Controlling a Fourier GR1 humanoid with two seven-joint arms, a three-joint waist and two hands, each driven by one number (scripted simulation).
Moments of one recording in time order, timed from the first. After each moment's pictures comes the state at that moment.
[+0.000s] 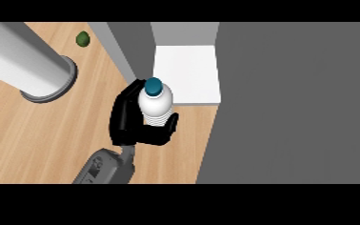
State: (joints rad) left arm -0.26 0.06 -0.39 -1.45 0.42 0.41 -0.30; right arm 0.17 -0.36 0.71 -2.49 0.08 -0.41 0.23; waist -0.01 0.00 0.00
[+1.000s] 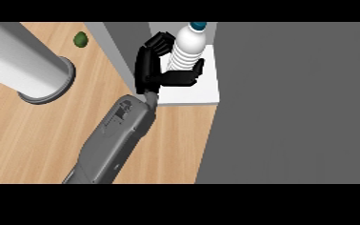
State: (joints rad) left arm -0.71 0.00 -0.28 -1.04 0.32 0.56 -0.23; right arm 0.19 -0.38 0.73 -2.49 0.07 -0.42 0.18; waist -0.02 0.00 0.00
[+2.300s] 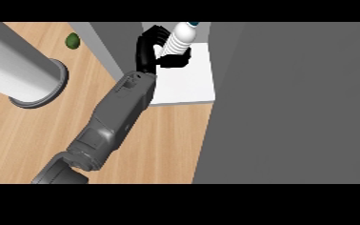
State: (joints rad) left arm -1.07 0.00 -0.13 -0.30 0.28 0.66 -0.42; right arm 0.20 -0.41 0.71 -2.49 0.04 -0.40 0.14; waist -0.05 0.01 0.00
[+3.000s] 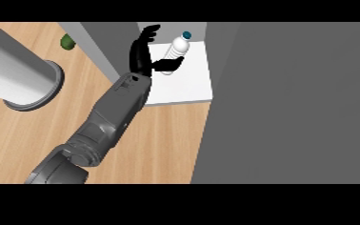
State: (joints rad) left arm -1.13 0.02 -0.12 -0.09 0.21 0.74 -0.47; right arm 0.20 -0.41 0.72 -2.48 0.03 -0.39 0.10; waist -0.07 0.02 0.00
